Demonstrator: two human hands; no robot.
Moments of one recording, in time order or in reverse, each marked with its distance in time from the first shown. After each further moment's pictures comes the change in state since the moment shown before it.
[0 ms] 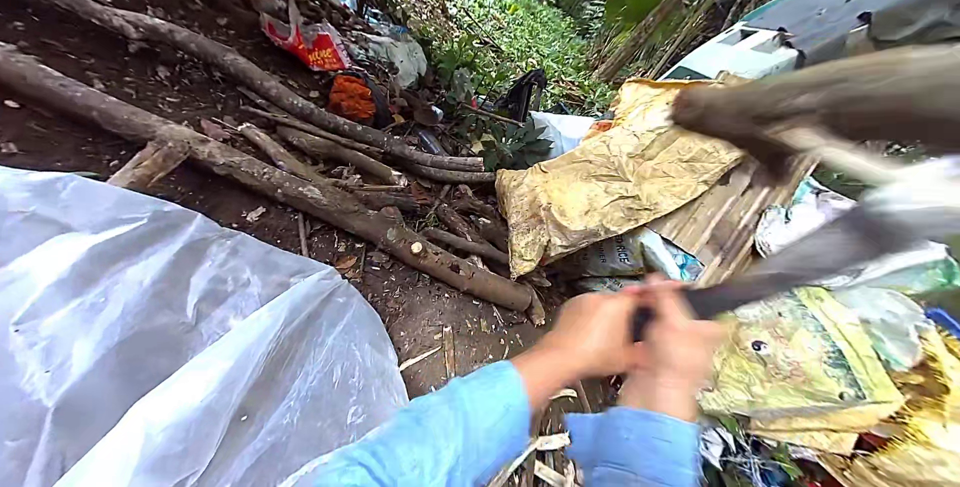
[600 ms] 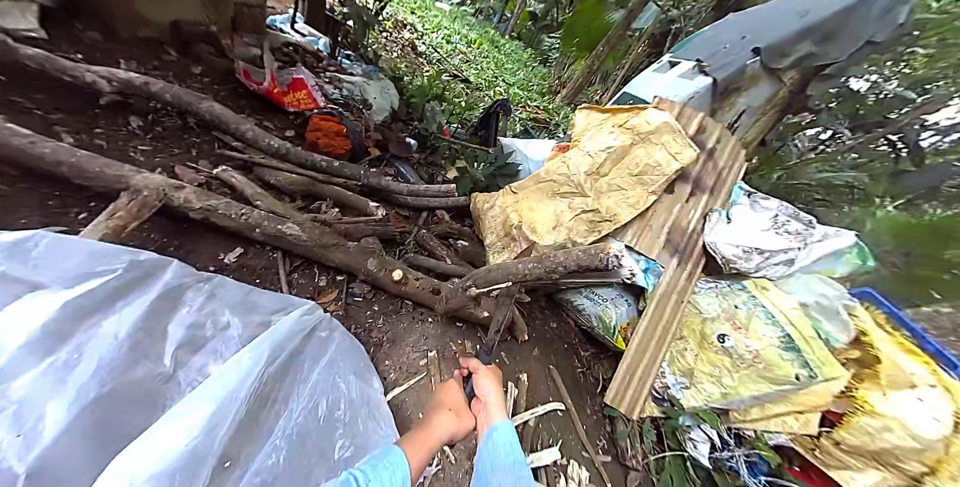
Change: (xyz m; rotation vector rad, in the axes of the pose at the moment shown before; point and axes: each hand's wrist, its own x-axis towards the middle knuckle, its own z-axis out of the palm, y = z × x) left_hand -0.096 -0.135 0.048 0.123 -0.237 -0.788; right_hand -0.098 0.157 0.043 0.104 -0.140 0.909
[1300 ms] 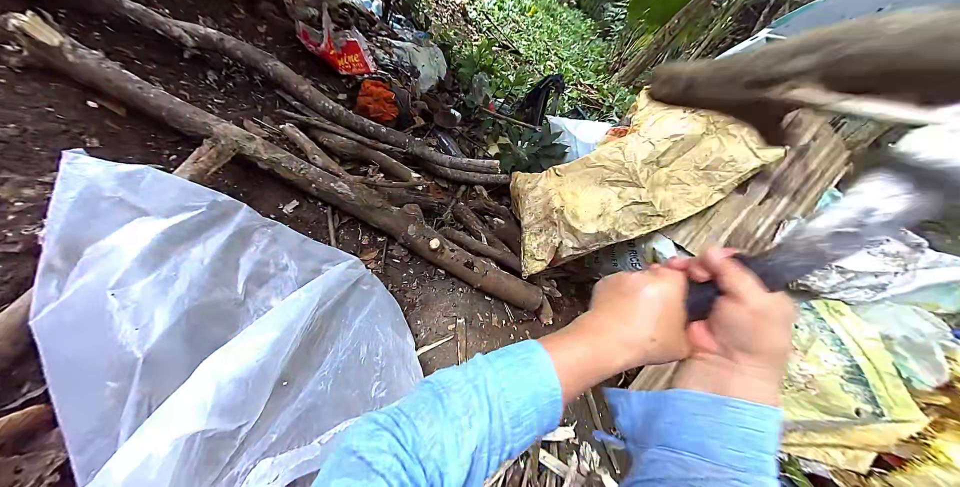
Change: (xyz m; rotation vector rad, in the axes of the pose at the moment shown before) left_hand -0.121 0.188 -0.109 -0.012 0.317 0.784; right_hand -0.121 -0.228 -0.026 0.073 -0.170 -0.982
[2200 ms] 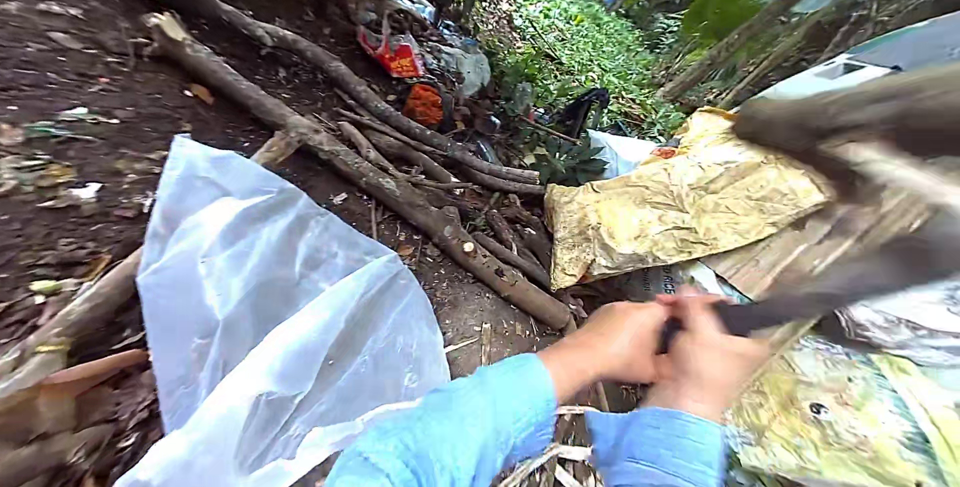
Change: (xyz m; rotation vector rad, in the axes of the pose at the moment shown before) left_hand -0.029 -0.072 0.005 -0.180 0.045 0.075; right_hand -0.052 0.034 0.046 -0.290 0.147 0.034
